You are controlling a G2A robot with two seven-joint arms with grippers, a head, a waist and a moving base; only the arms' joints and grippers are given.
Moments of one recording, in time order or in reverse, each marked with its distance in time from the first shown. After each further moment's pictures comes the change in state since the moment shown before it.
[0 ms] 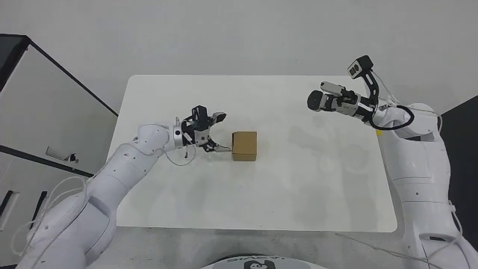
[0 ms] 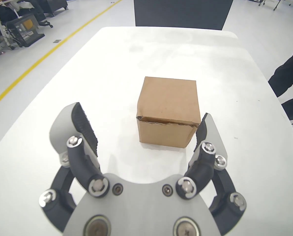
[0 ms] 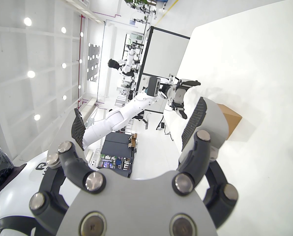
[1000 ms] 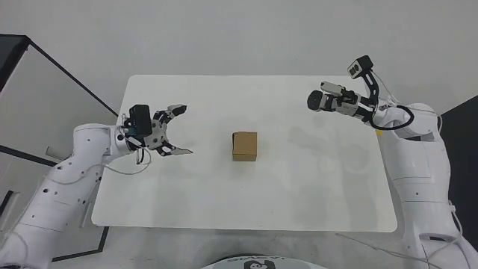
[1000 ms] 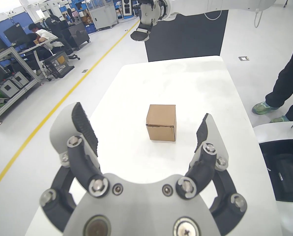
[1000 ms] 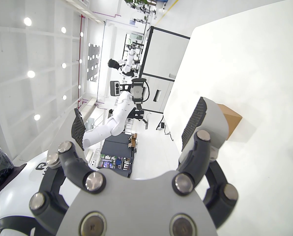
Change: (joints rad) left arm 0.470 0.342 -0.618 -0.763 -0.075 -0.172 -0.186; right arm 0.000 0.000 0.000 0.000 0.000 0.000 0.000
